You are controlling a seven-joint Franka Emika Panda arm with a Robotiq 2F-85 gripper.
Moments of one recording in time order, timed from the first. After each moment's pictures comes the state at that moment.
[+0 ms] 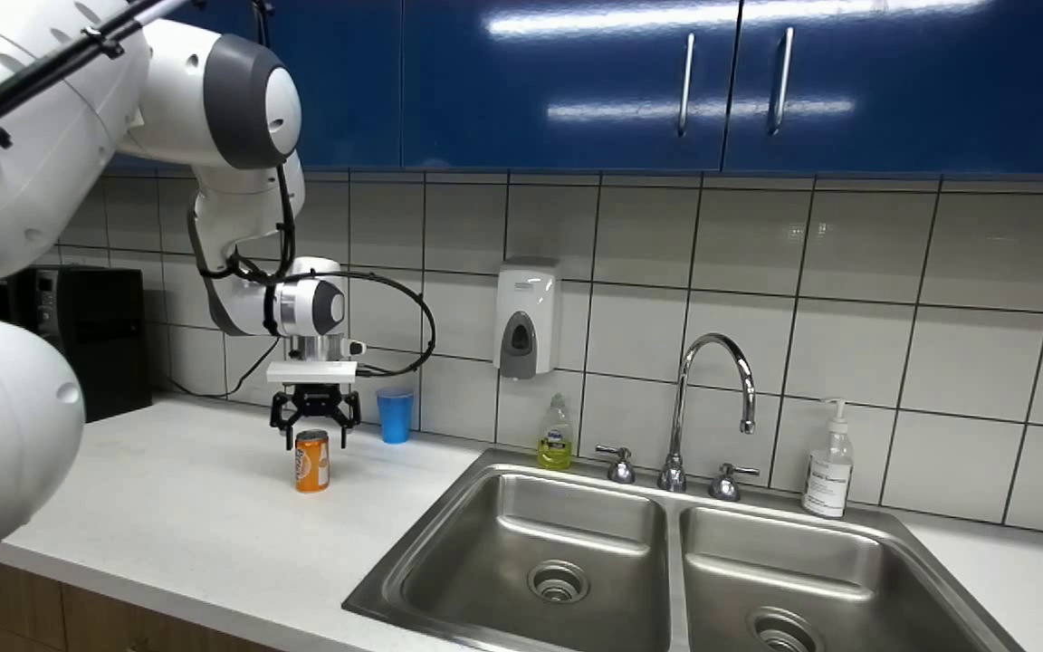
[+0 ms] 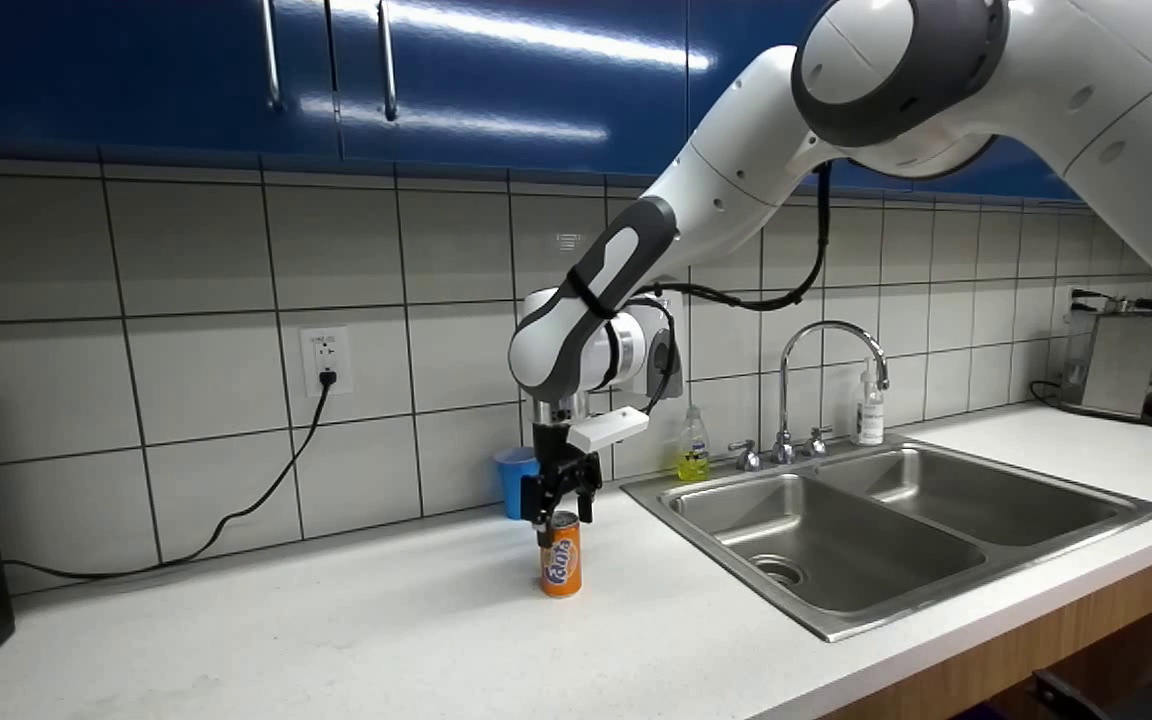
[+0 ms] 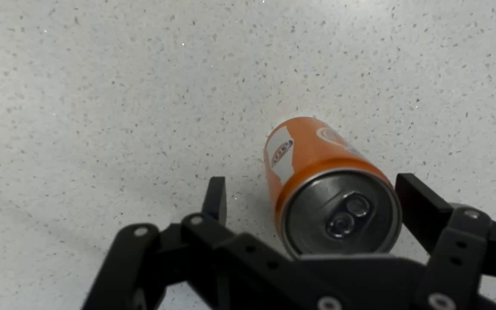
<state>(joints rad) 0.23 0.65 0.13 -1.72 -0.12 2.33 -0.17</state>
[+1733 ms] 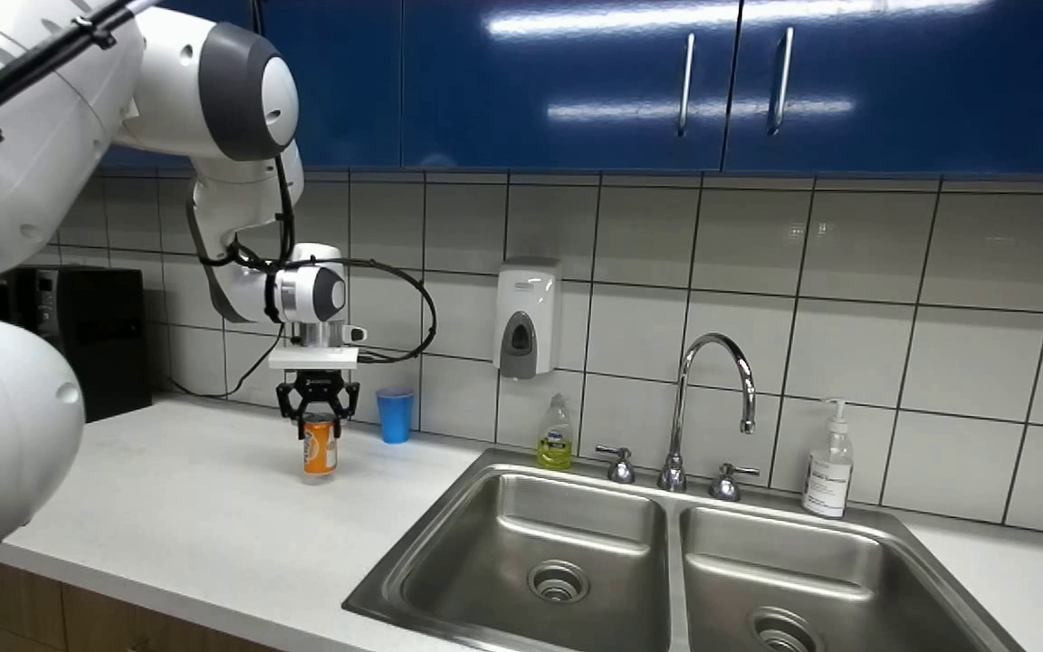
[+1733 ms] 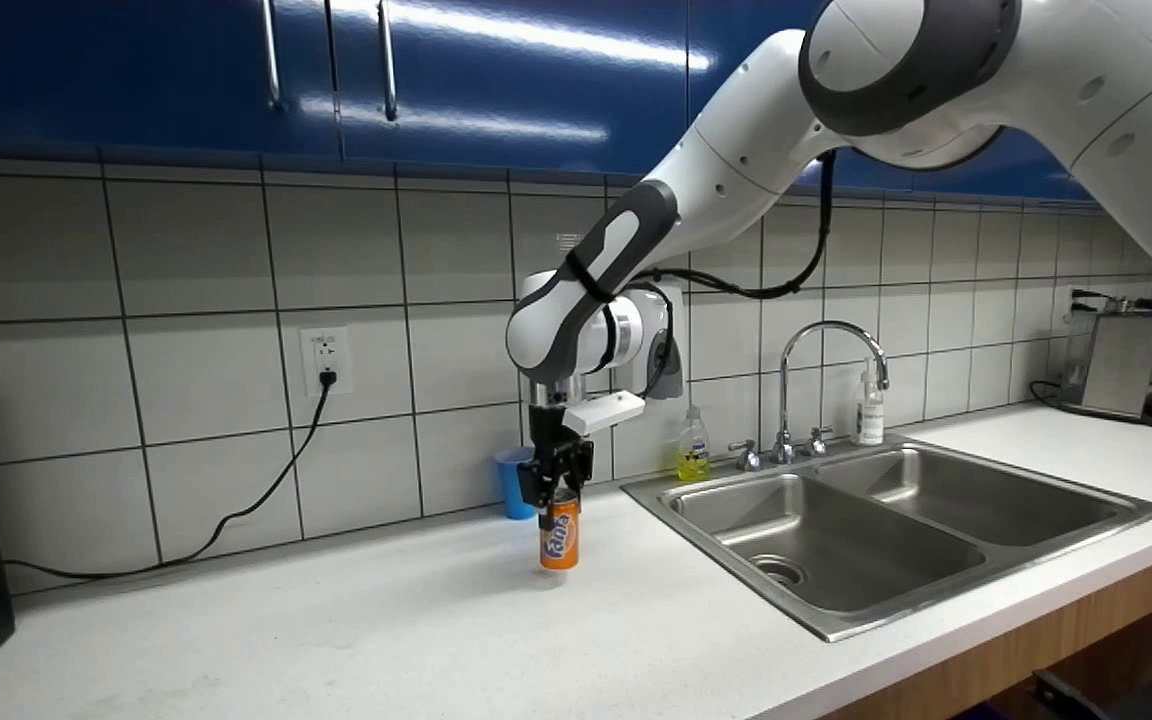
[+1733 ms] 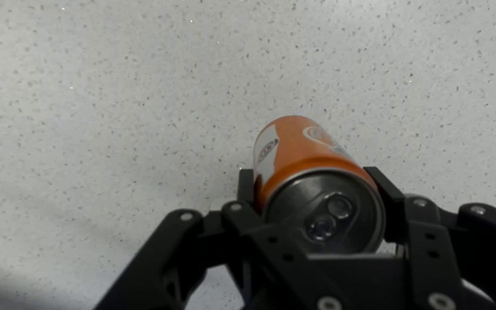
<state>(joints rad) 0.23 0.62 0.13 -1.70 -0.12 2.32 -0.17</state>
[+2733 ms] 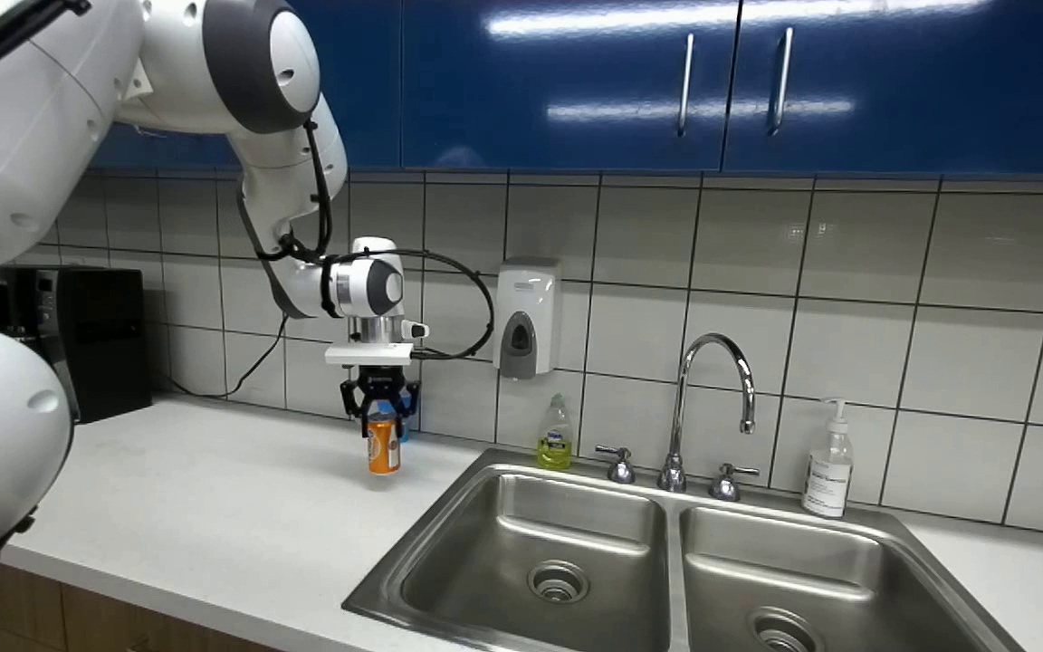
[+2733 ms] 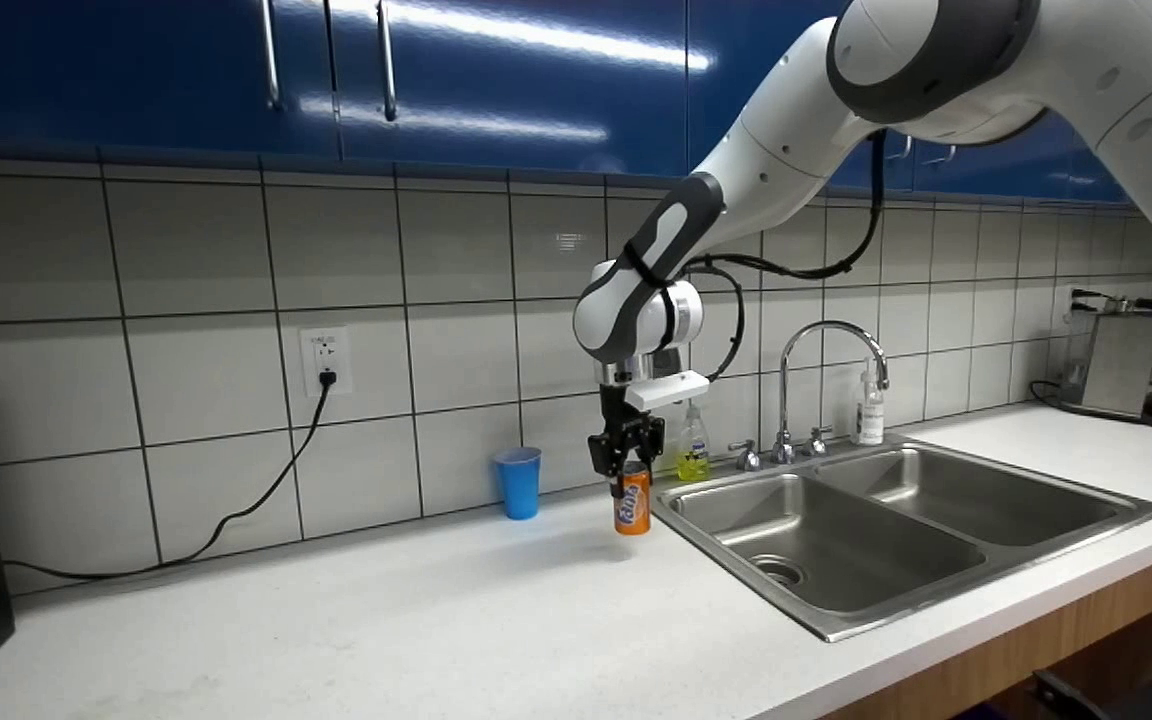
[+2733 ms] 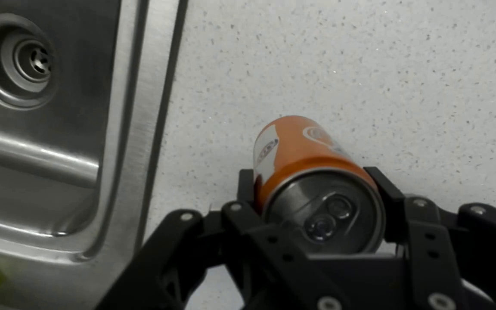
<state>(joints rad) 0.13 0.55 0.05 -1.76 -0.11 2.31 -0.11</state>
